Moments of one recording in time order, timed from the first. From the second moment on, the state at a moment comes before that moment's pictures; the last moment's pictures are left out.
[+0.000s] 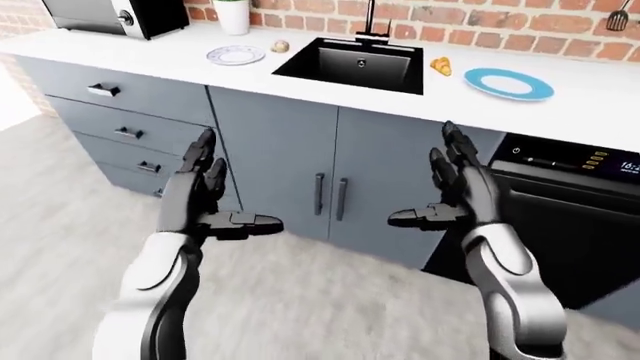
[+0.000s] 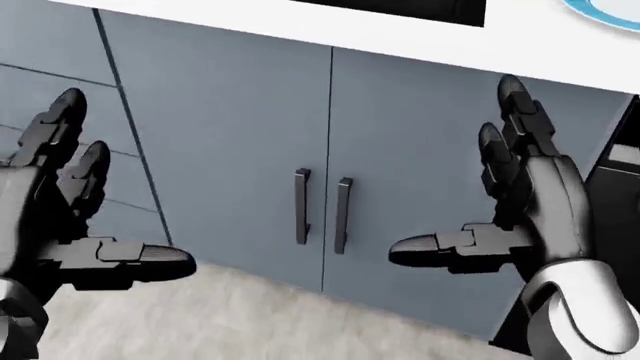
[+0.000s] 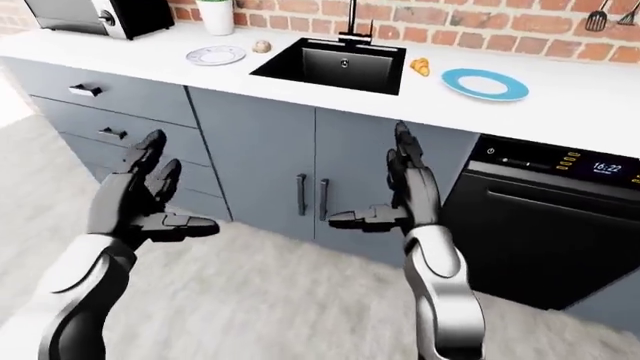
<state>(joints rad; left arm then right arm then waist) -0.27 0.16 0.21 -0.64 -0.19 0.94 -0.04 -0.24 -0.12 -0.15 -0.46 0.14 0.62 0.04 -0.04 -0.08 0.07</state>
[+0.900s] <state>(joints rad) -0.51 0.24 0.24 -0.72 -0.26 1.15 0.01 -0.38 -0.19 -0.20 -0.57 0.22 0.83 -0.02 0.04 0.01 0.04</state>
